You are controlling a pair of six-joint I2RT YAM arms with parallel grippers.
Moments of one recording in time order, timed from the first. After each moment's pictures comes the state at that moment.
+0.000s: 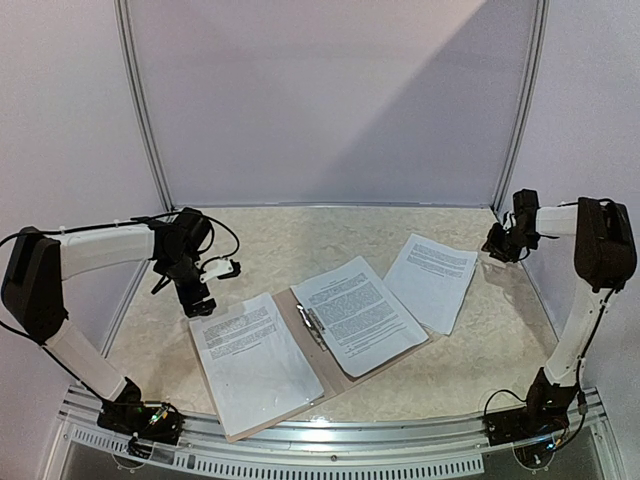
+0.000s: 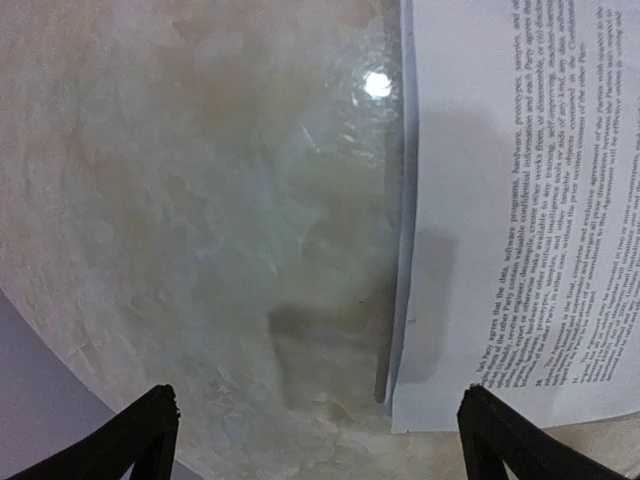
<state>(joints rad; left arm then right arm) -0.38 1.55 1.00 -0.75 -0.14 0.72 -0.13 1.93 1.27 -0.32 -0.23 0.47</state>
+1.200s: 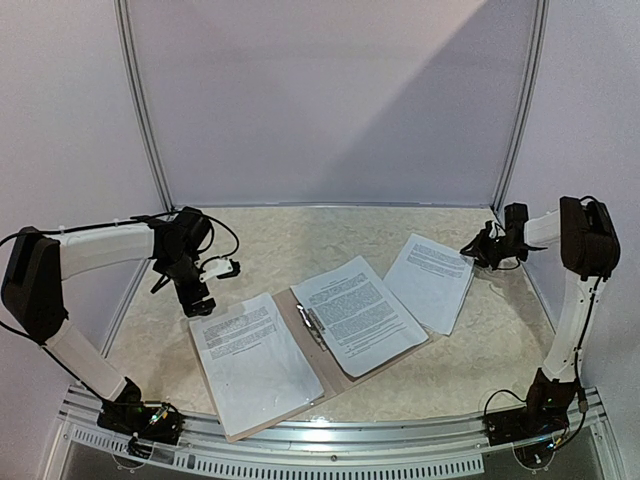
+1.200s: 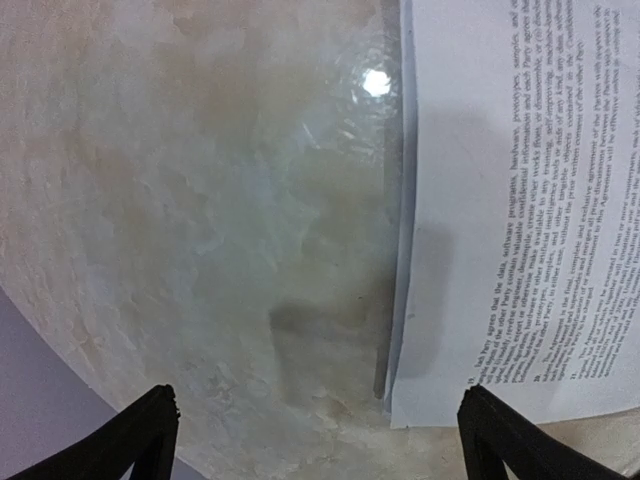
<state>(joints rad) -0.38 1.55 1.01 -0.77 -0.15 0.72 -0.12 2.10 1.27 -0.11 -0.58 0.56</state>
